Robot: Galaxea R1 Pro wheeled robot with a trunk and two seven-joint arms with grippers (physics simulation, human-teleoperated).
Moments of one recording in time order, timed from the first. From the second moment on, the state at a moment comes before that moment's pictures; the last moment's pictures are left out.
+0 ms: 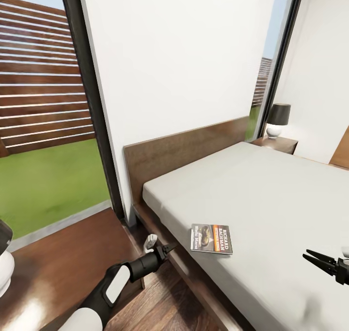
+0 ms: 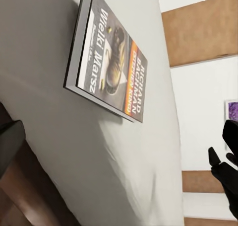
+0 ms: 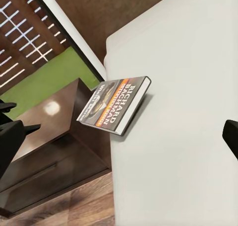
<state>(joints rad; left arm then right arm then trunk) -0.54 -0.12 0.01 -0.60 0.65 0.55 -0.63 -0.37 -0.70 -0.24 -0.61 -0.51 0.20 1.40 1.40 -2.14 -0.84</state>
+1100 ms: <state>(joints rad) -0.54 -0.12 0.01 -0.60 0.64 0.55 -0.63 -0.37 -0.70 -0.24 -0.61 -0.51 0.20 1.40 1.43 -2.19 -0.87</state>
